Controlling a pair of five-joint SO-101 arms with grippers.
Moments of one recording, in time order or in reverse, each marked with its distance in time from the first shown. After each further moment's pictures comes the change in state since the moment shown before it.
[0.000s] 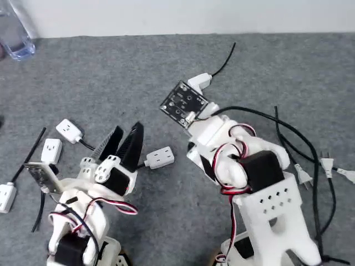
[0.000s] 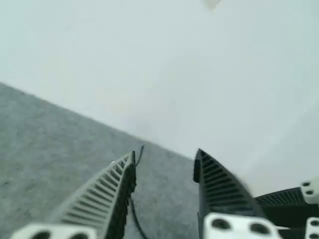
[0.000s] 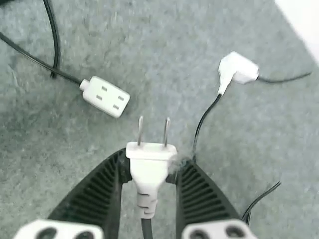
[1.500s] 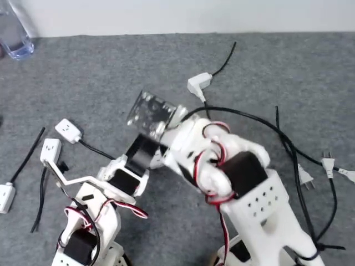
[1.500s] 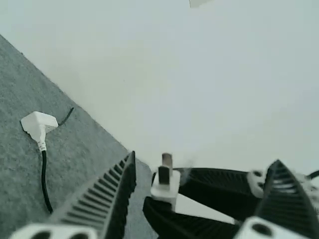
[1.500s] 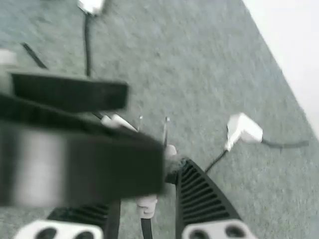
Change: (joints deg) left arm 9.4 0.0 5.2 -7.1 25.9; right arm -12.0 1.2 -2.2 -5.3 2.2
